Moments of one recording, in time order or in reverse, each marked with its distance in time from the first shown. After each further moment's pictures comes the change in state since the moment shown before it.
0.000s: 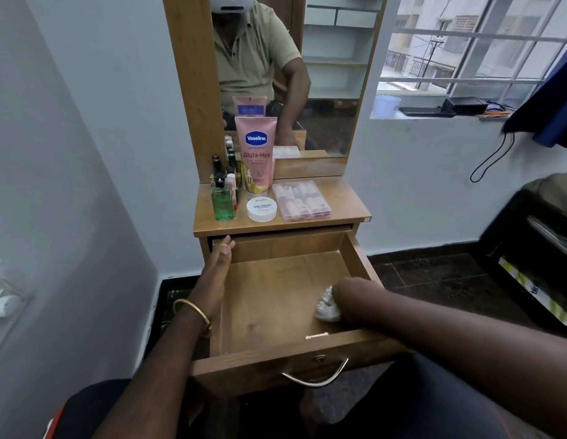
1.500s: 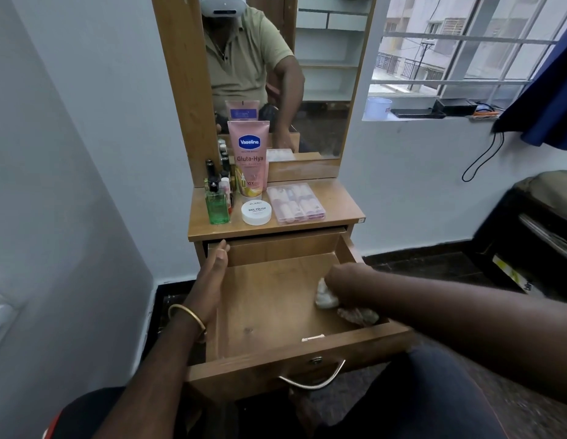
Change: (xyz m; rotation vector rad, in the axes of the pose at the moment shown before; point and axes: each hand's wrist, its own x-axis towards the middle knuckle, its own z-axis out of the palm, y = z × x) left_hand -0.001 -0.001 0.000 0.045 -0.004 0.016; right_hand 0.022 0.012 -0.015 -0.156 0.051 -0.057
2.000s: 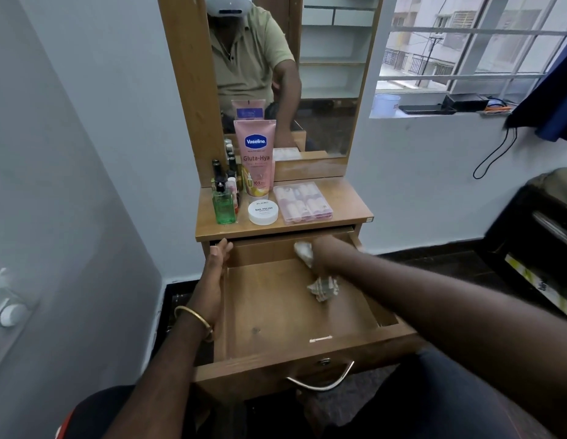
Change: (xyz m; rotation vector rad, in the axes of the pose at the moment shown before) left_hand 0.003 0.000 0.001 -0.148 0.051 0.000; right_hand 0.032 -0.026 -0.041 0.411 0.153 0.162
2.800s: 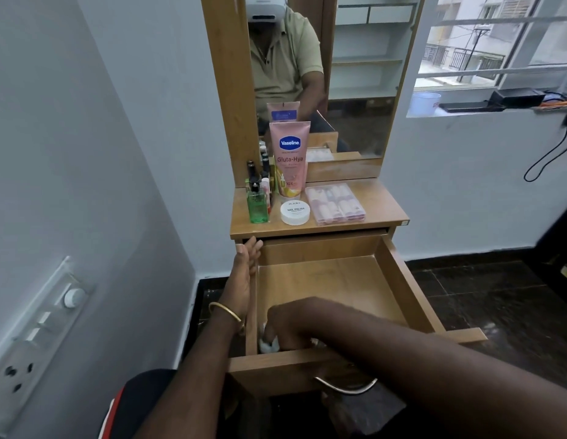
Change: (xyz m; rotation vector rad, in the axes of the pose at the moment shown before) left_hand 0.006 -0.008 -0.006 -0.098 0.063 0.050; right_hand -0.052 -0.095 0.062 -0.285 -0.516 -0.622
